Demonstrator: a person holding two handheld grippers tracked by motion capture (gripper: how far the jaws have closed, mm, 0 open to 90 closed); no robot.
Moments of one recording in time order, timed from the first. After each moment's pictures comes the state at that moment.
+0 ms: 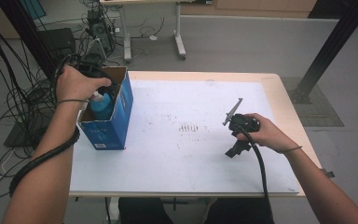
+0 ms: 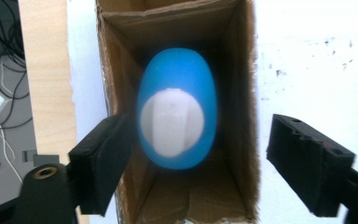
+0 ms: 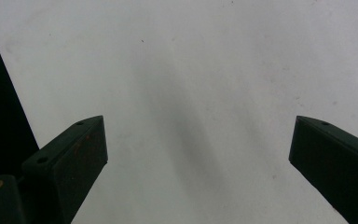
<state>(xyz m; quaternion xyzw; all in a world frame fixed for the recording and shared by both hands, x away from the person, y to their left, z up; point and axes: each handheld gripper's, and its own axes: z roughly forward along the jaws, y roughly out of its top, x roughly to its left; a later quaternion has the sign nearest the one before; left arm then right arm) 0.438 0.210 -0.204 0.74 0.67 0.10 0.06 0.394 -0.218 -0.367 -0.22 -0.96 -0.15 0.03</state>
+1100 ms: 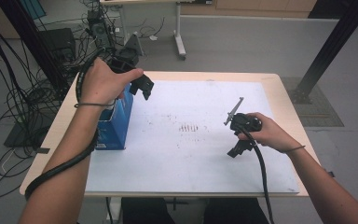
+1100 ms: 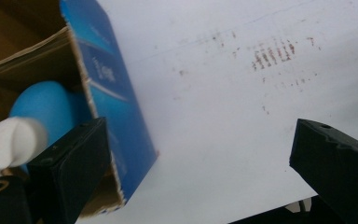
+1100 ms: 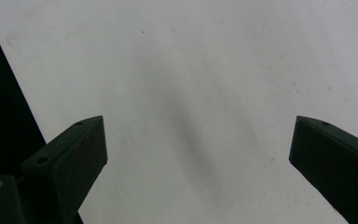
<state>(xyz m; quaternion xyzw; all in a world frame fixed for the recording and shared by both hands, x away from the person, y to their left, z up) 0.415 0.116 -0.186 0.81 0.57 0.08 0.11 0.389 -0.219 -0.359 -0.23 -0.96 -0.13 0.03</state>
